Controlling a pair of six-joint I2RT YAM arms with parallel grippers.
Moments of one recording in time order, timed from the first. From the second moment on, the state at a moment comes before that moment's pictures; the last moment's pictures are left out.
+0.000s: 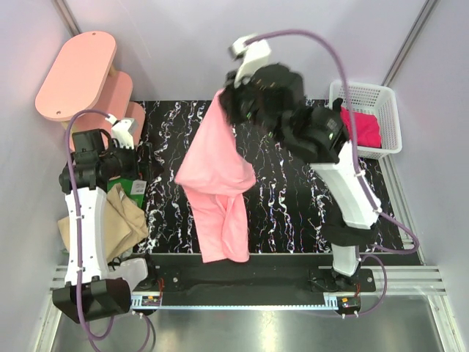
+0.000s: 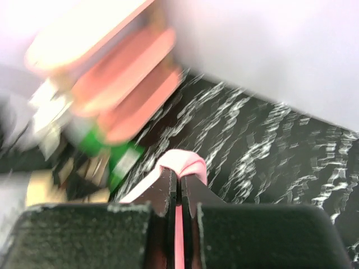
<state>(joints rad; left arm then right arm) 0.21 1.07 1.24 -0.96 0.58 0.17 1.05 1.93 2.83 -1.07 0.38 0.20</state>
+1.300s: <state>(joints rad) -0.61 1.83 1.58 -0.84 0.05 0.25 0.49 1.87 1.95 -0.94 0.26 0.51</state>
